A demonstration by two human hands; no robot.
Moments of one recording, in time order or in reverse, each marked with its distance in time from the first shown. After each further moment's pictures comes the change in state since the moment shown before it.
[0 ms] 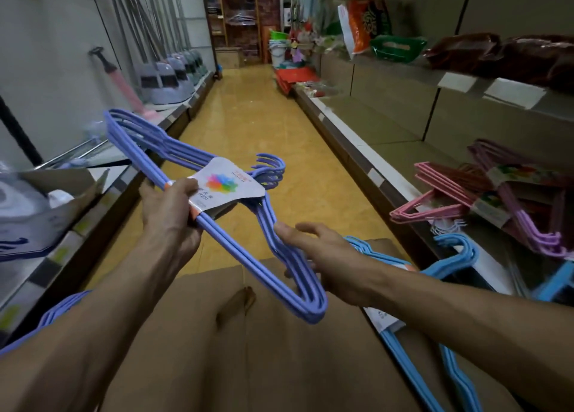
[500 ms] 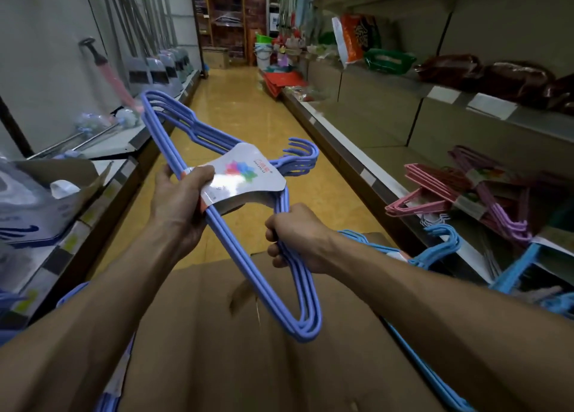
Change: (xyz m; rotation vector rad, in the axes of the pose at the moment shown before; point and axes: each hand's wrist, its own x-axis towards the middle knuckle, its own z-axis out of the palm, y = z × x) left_hand 0.004 0.030 -0.054 0.117 -0.205 -0.058; right_hand 0.003 -0.026 0.096 -0.082 0.200 -0.034
